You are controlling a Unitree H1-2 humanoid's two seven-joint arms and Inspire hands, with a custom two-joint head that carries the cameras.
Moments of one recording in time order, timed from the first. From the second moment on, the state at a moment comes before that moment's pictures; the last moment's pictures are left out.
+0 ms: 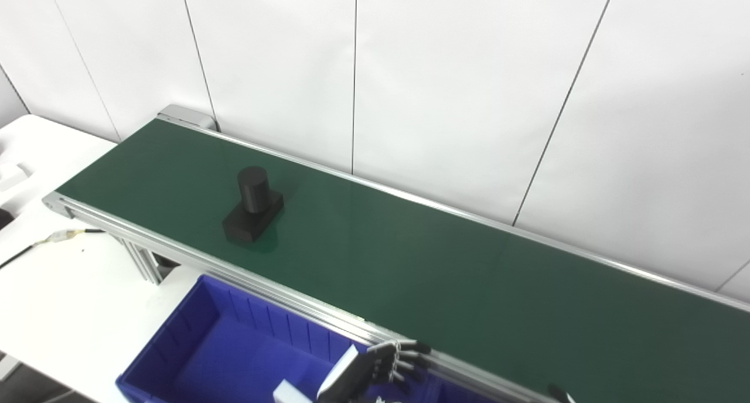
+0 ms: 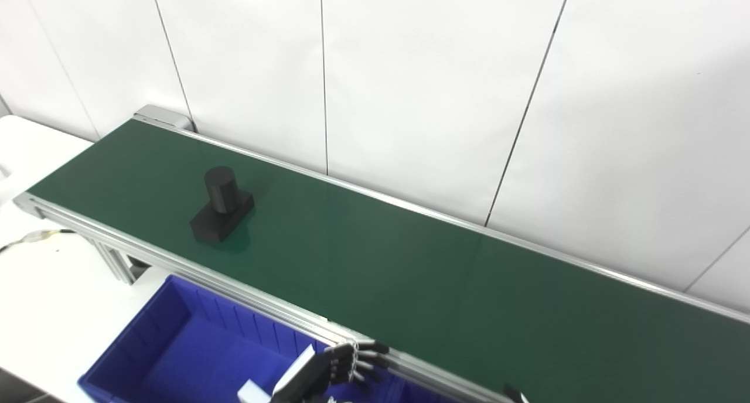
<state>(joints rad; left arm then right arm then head) 0.19 0.02 -0.19 0.28 0.06 -0.42 -0.14 0.25 -0.12 0.13 0.10 -0.03 -0.33 0.14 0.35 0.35</state>
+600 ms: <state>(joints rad) 0.09 0.02 -0.19 0.49 0.06 -0.44 -0.12 0.25 -0.12 0.12 0.09 -0.02 -0.34 0.15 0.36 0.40</state>
